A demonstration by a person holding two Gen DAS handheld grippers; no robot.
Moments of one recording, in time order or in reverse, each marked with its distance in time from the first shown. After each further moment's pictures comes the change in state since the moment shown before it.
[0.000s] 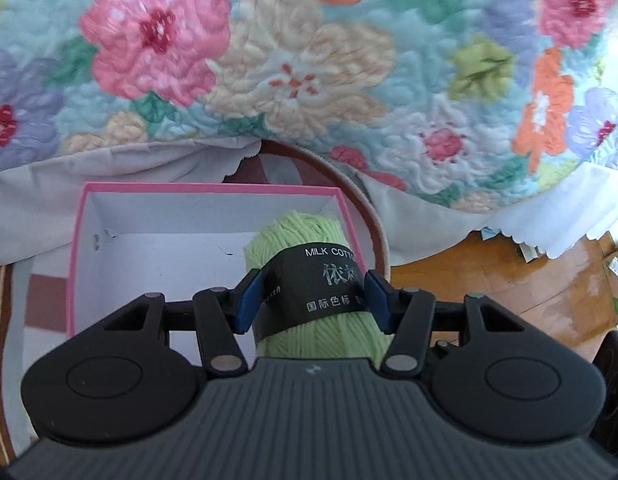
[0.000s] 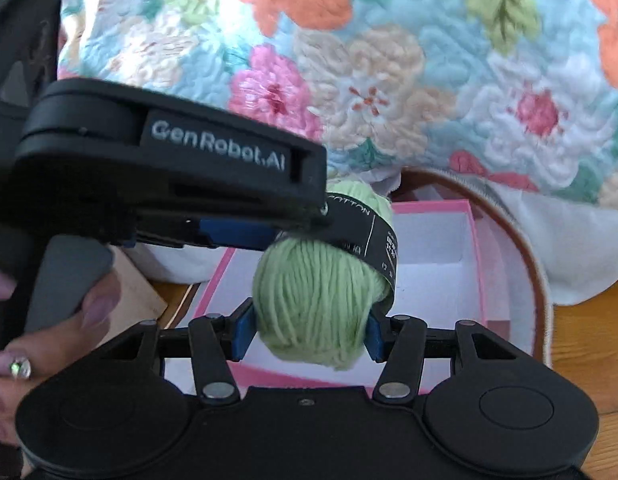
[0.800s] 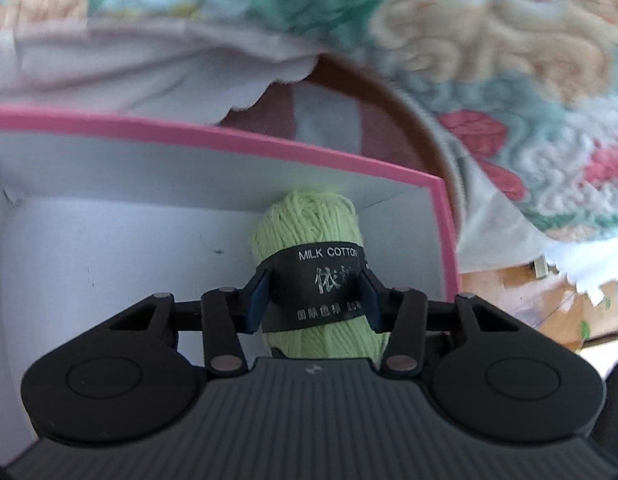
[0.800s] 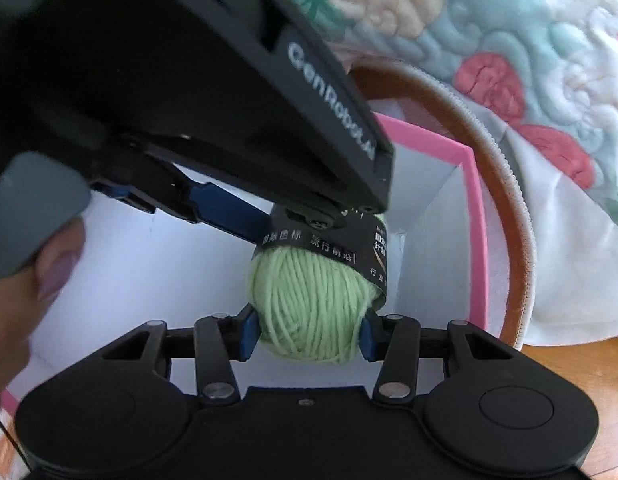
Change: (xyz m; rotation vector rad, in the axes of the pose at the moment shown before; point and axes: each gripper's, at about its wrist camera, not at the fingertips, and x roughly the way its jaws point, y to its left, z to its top) left arm 0.168 0.067 0.018 -0.200 0.191 -0.097; right arm 0.154 -0.037 0.012 -0.257 0.288 -0.325
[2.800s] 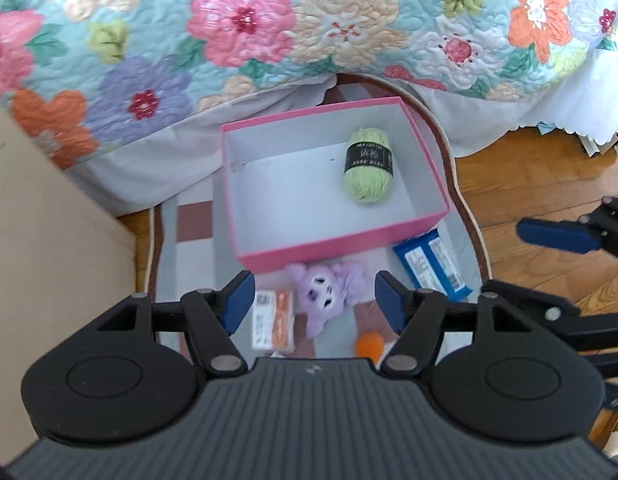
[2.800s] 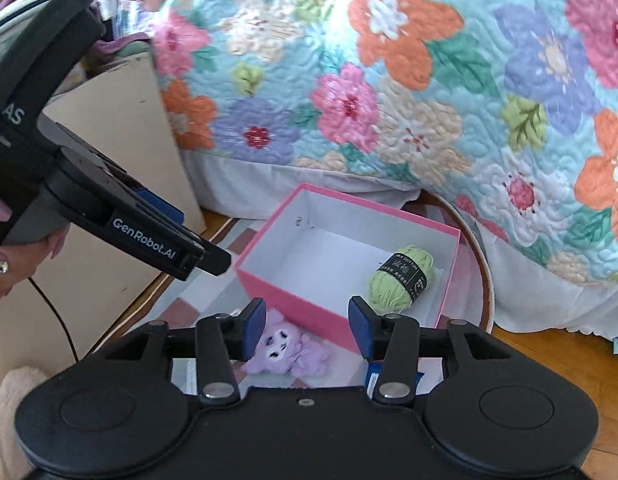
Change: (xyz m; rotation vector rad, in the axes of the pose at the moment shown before) left arm -0.293 -0.116 -0.156 0.327 -0.045 0.478; right arm -0.321 0.000 -0.089 -0.114 -0.228 0.307
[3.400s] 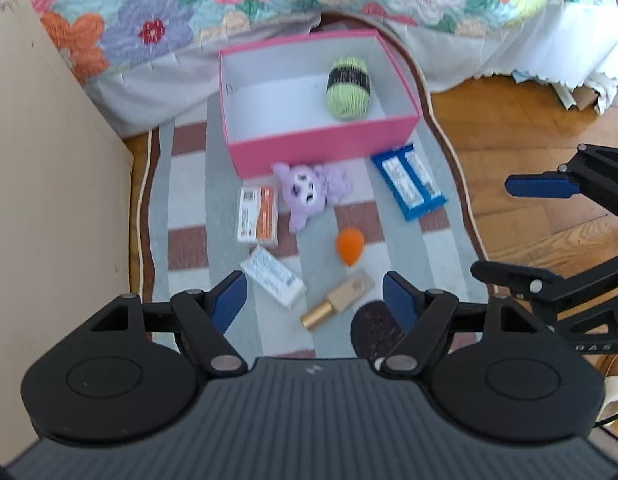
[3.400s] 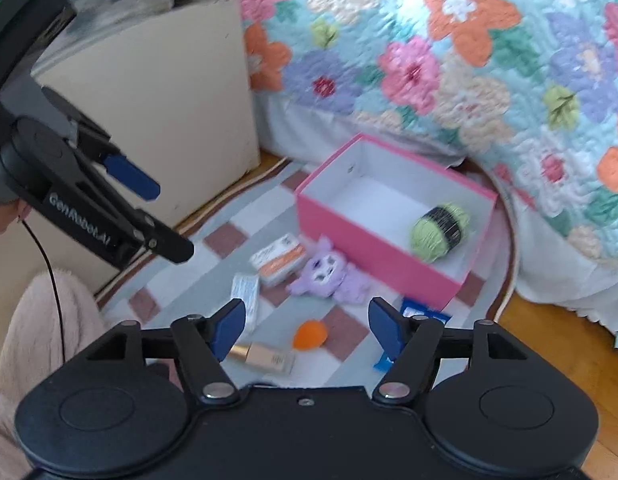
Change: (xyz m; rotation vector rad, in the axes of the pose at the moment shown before) left arm -0.032 -0.011 -0.112 -0.004 0.085 -0.040; right arm -0.026 0.049 -0.072 -0.171 0.125 0.057
